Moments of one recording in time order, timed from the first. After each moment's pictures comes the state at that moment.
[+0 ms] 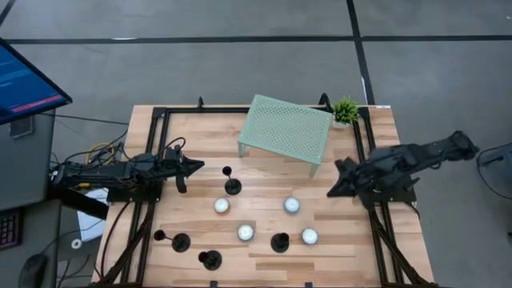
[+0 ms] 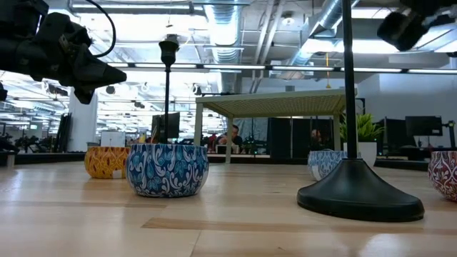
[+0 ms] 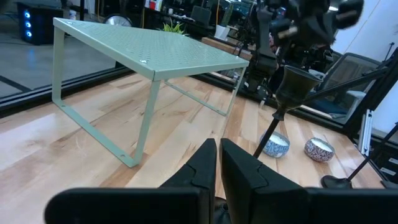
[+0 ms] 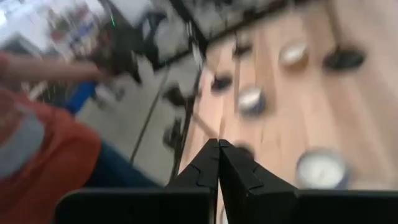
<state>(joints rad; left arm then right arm) -0.01 0.00 0.02 0.05 -0.24 -0.27 0.33 0.58 0.58 -0.36 -0.13 0.58</state>
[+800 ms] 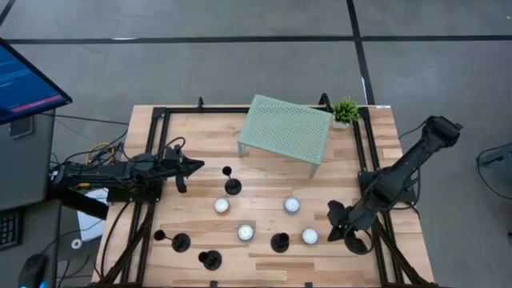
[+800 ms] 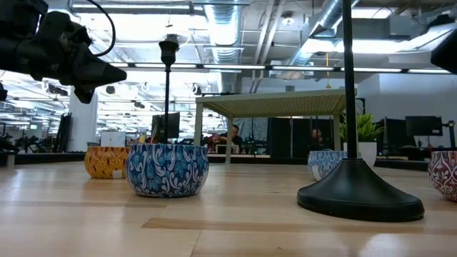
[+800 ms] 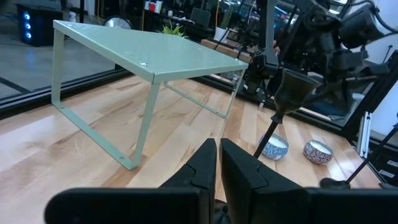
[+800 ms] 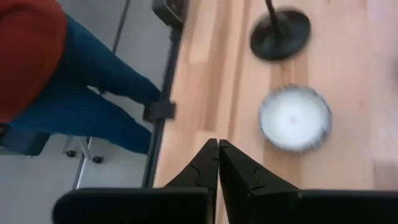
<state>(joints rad) -0.01 0.00 0.02 0.06 -0.24 -0.27 0.78 1.08 0.59 -0.24 0.03 0.75</state>
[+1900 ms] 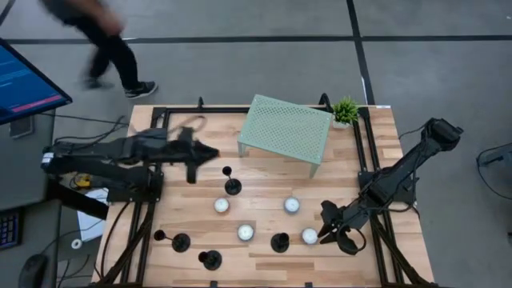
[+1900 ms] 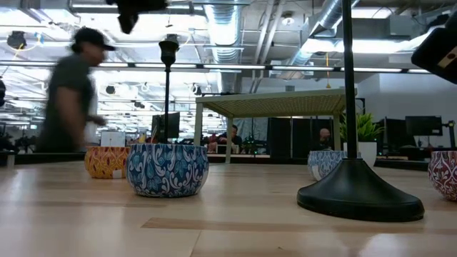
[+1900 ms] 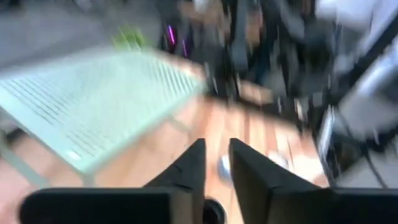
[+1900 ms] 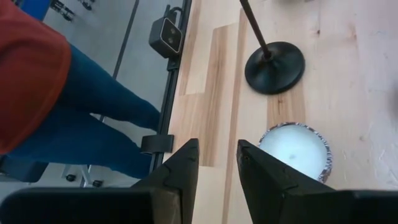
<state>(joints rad) -0.01 0.64 0.79 -0.24 -0.09 -0.27 0.73 1.13 0.59 -0.12 0.05 0.75</state>
